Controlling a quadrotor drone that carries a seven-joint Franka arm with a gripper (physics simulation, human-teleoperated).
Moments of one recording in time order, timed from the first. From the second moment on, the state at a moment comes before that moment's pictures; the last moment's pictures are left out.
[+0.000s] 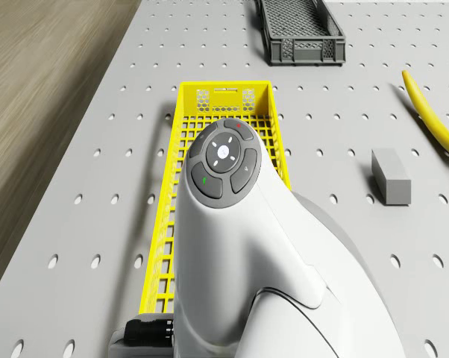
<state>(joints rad) -1.17 -1.54 1.43 -2.88 -1.72 1.58 1.69</state>
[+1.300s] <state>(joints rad) -1.18 -1.57 1.43 -2.88 -1.71 1.60 1.70</state>
